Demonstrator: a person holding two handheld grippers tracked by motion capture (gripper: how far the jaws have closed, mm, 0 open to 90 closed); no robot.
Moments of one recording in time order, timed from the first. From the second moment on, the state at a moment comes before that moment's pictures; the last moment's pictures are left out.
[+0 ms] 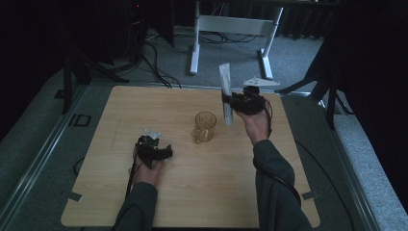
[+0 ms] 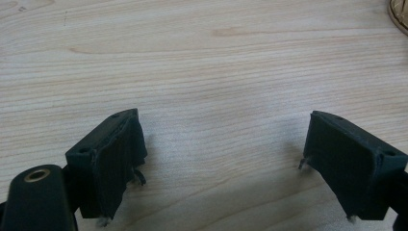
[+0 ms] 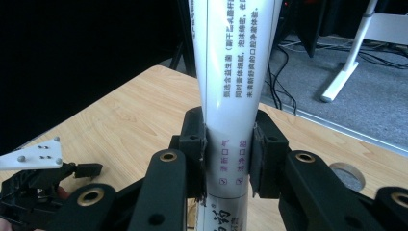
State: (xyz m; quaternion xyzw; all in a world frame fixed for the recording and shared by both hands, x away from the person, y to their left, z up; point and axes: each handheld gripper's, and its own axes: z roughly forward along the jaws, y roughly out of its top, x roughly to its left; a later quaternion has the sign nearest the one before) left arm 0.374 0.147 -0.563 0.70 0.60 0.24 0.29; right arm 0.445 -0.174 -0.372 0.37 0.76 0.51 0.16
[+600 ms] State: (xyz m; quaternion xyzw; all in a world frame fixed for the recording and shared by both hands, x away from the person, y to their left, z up) left arm 0.374 0.147 -0.563 0.70 0.60 0.24 0.29; right arm 0.447 -0.159 -0.373 0.38 0.75 0.52 0.16
